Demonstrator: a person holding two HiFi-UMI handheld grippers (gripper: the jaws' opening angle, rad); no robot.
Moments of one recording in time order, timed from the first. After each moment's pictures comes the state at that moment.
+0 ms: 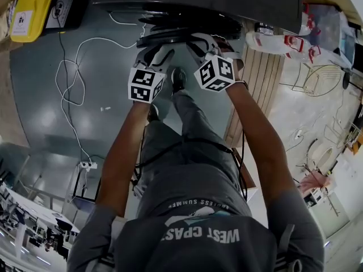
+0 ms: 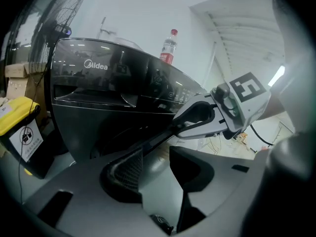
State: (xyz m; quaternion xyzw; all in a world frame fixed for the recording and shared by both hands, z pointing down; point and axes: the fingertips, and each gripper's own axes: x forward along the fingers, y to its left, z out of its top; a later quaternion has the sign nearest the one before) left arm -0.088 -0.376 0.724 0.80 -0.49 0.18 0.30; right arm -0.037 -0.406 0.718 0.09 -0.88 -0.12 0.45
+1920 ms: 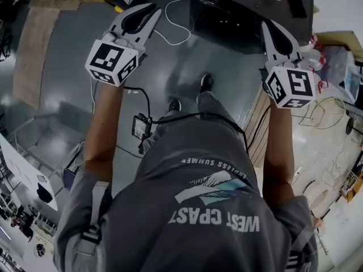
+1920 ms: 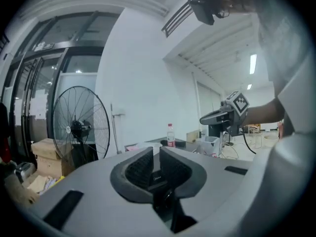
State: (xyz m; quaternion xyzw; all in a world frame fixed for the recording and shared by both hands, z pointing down) left arm -0.294 -0.246 0.342 0.81 -0.58 0.10 0.04; right arm -0.070 -0.337 0.326 0.31 -0.94 0.01 0.15
